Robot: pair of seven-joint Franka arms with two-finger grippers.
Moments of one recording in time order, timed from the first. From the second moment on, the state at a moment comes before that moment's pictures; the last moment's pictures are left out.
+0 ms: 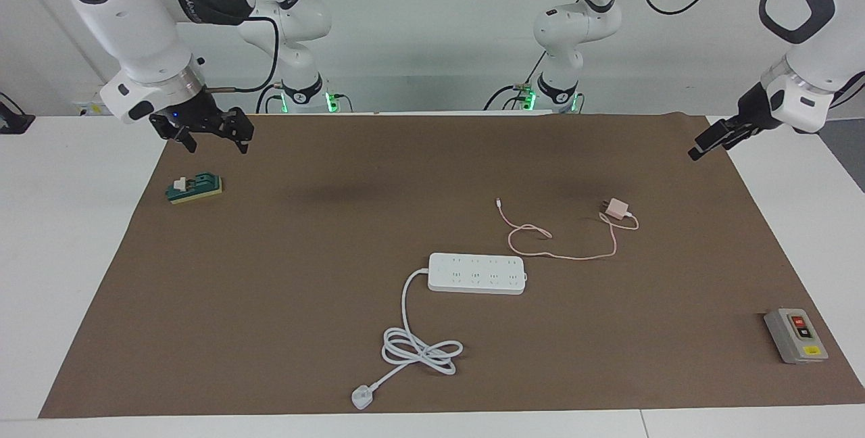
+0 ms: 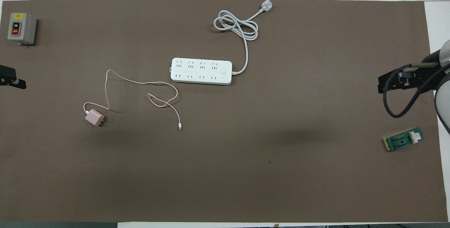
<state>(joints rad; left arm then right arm) 0.19 0.05 -0.01 -1.59 -0.10 1.56 -0.14 0.14 0.02 -0.16 -1.65 -0.02 1.55 0.03</state>
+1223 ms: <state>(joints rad) 0.07 0.02 -0.05 -1.55 0.03 1.58 -0.17 0.14 0.00 -0.21 -1.58 -0.02 1.53 -0.01</state>
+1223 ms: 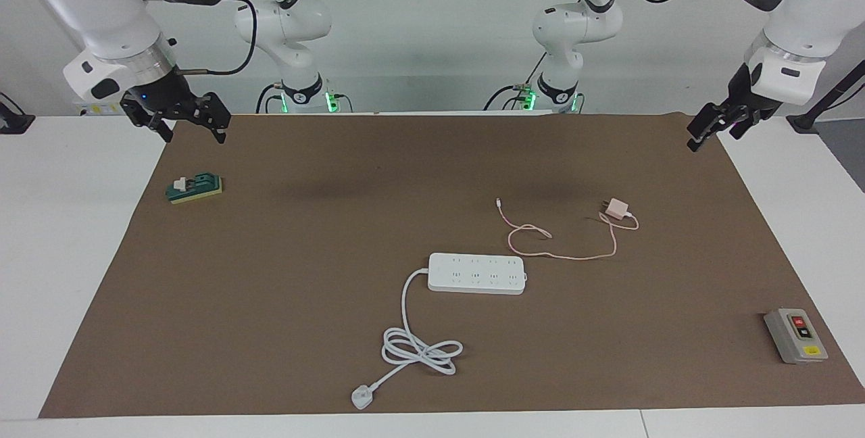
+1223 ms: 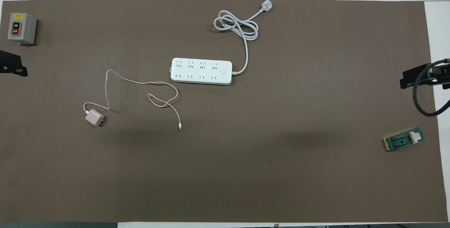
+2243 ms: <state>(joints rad) -0.01 0.03 -0.05 -1.58 0.00 1.57 -0.01 0.15 0.00 -0.23 -1.58 -0.02 1.57 -0.01</state>
